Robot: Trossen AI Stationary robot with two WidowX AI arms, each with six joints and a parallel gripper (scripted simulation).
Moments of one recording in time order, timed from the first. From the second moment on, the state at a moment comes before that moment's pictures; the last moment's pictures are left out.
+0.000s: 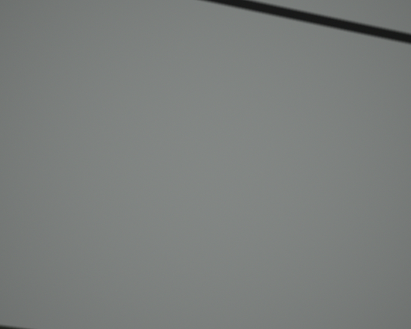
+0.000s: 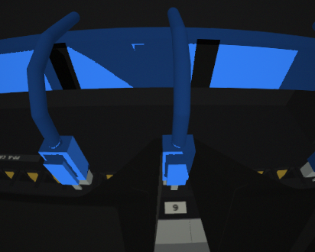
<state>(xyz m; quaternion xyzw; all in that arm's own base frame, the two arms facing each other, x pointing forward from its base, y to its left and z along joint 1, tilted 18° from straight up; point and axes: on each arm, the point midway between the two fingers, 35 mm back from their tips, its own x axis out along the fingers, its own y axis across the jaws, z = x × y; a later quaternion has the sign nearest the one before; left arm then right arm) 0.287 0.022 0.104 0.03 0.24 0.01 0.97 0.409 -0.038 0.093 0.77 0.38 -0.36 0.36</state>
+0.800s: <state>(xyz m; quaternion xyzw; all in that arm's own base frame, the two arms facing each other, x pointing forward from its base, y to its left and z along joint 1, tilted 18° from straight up) 0.287 0.022 0.104 0.03 0.24 0.01 0.97 0.392 -0.072 0.089 0.77 0.38 -0.36 0.36</state>
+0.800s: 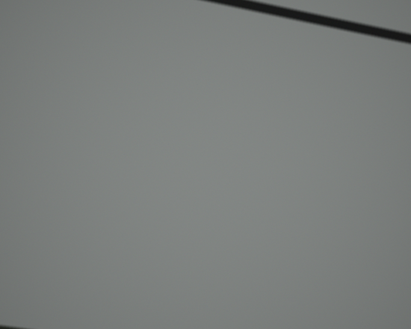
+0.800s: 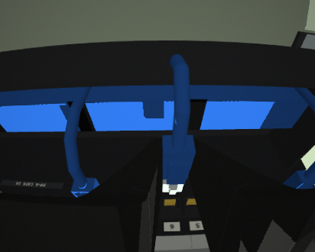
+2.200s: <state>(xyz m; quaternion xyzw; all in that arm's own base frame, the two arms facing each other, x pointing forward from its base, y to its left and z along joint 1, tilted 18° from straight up) 0.228 0.057 0.104 -0.20 0.33 0.18 0.90 0.391 -0.073 0.088 0.77 0.38 -0.36 0.36</state>
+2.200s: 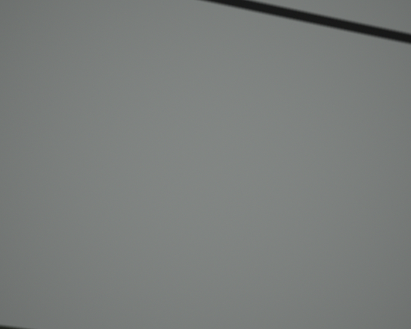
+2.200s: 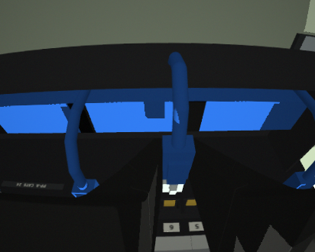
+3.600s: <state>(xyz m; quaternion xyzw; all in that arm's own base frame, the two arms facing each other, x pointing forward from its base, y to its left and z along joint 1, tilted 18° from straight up) 0.171 0.092 0.114 -0.40 0.37 0.33 0.77 0.391 -0.073 0.088 0.77 0.38 -0.36 0.36</state>
